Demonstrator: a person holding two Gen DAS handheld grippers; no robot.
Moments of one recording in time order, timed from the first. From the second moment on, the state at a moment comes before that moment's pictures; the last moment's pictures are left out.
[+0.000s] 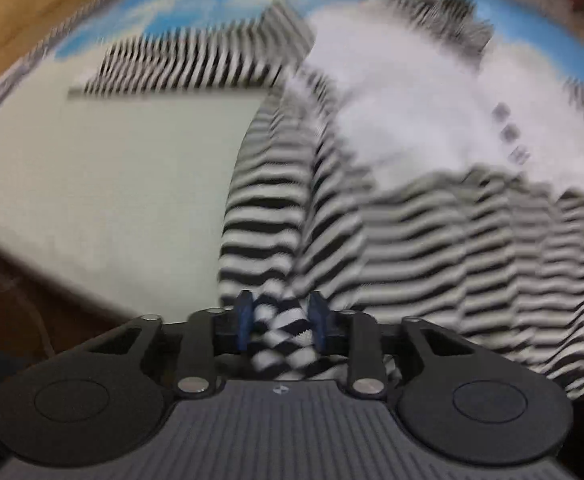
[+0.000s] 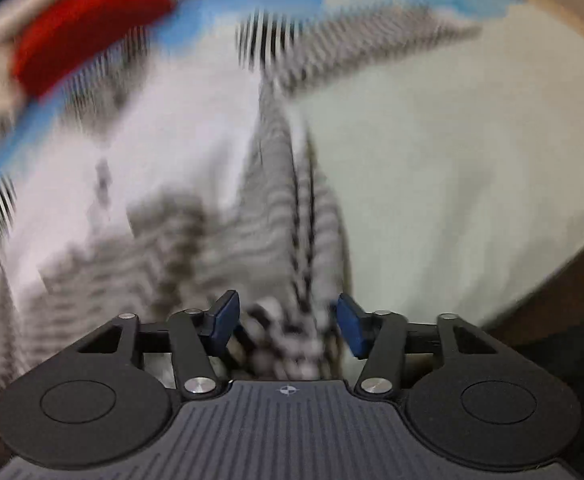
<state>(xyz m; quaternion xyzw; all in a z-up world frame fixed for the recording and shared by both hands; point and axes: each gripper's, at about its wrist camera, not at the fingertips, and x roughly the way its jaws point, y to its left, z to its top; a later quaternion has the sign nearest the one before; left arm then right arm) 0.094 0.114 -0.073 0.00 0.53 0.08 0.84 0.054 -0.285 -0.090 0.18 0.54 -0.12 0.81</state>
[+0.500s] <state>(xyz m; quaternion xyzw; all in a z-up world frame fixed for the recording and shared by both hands) 0.089 0.097 -0.047 0.06 0.45 0.05 0.89 0.039 -0.272 -0.076 0.10 0.51 -0.17 0.84</state>
